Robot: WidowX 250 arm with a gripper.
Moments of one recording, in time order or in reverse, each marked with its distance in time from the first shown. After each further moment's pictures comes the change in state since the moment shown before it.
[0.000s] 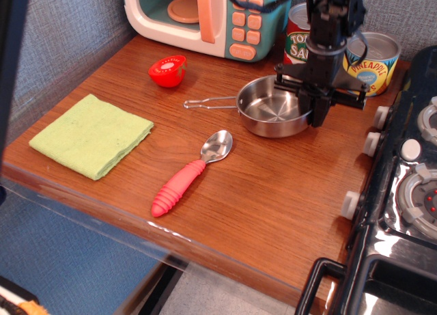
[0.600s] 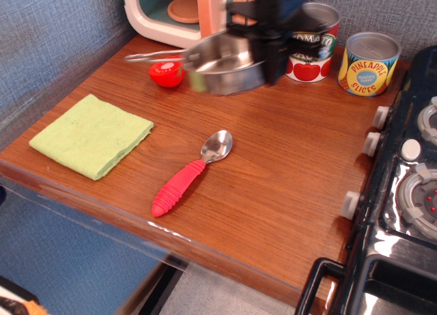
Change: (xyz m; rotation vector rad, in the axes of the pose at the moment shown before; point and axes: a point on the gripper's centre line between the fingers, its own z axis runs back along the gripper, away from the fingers) arm -0.057 0.047 0.098 -0.015 0.017 -0.148
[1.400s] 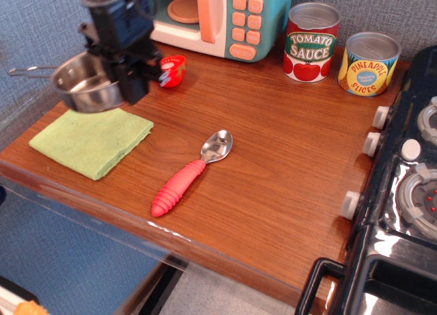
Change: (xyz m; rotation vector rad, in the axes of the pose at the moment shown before) arm -0.076 0.113 -0.010 0.044 0.002 -0.037
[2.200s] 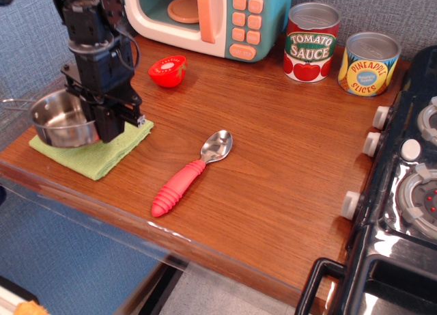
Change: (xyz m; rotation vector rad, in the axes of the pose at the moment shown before) arm -0.029 0.017 -0.038 0.058 0.154 0.043
